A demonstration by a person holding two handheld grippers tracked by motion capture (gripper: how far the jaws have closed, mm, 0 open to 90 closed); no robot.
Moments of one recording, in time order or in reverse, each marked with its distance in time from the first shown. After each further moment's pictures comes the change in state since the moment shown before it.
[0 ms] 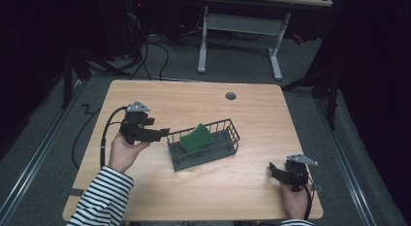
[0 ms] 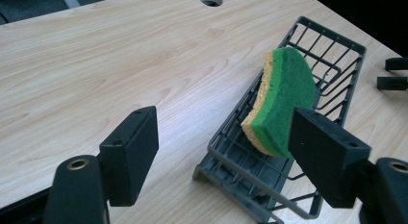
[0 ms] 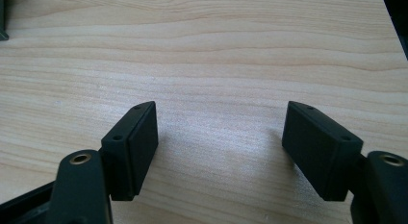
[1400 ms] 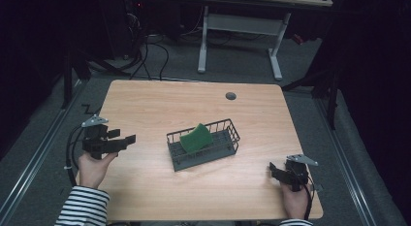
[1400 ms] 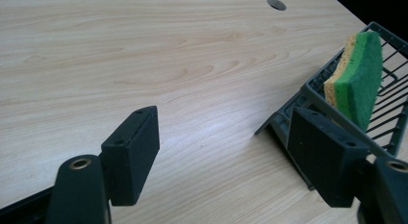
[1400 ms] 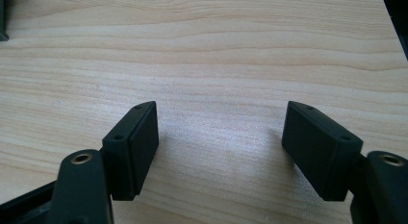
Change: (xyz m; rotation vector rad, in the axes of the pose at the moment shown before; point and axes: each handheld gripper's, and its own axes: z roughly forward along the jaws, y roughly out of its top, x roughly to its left) left arm 0.054 -0.073 -0.046 -0.078 0.109 -0.211; right arm 0.000 0.000 0.000 0.001 0.000 0.001
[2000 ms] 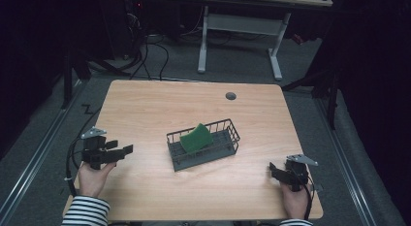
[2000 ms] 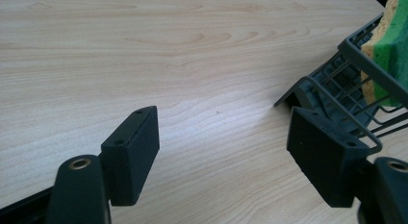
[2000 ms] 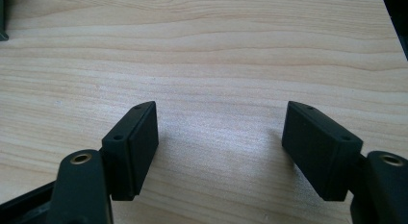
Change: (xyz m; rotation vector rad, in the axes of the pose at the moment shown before) left arm 0.012 -0.035 0.010 0.031 0.018 -0.045; right arm 0.000 0.000 0.000 0.000 0.000 -0.001
